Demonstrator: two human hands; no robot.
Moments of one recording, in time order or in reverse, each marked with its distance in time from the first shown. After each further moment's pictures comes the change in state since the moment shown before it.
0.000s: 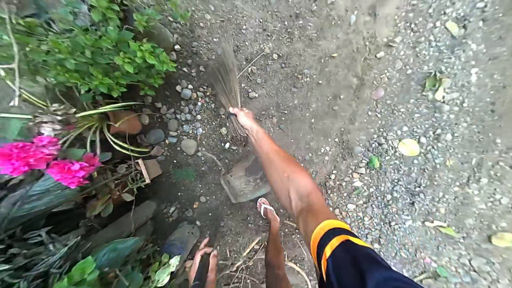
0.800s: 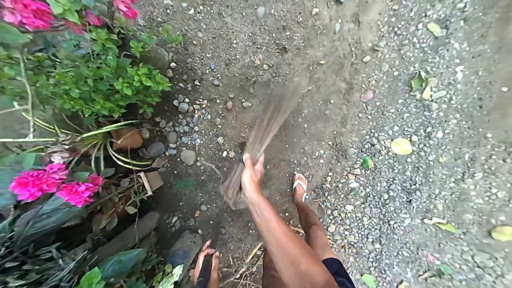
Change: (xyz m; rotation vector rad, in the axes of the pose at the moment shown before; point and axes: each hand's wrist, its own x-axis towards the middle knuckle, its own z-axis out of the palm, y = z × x) left_hand 0.011 0.020 0.018 0.026 -0.047 -0.004; right_hand -0.154 0.045 -0.025 0.353 0.444 -0.083
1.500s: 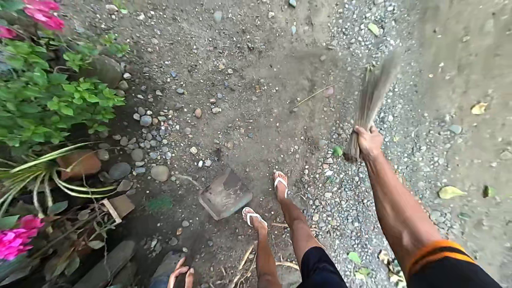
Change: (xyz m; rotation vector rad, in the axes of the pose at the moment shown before) left_hand 0.016 0.003 -0.022 0.007 -0.081 -0.007; right_hand 0.180 -0.217 -0.386 -0.596 0.500 -0.343
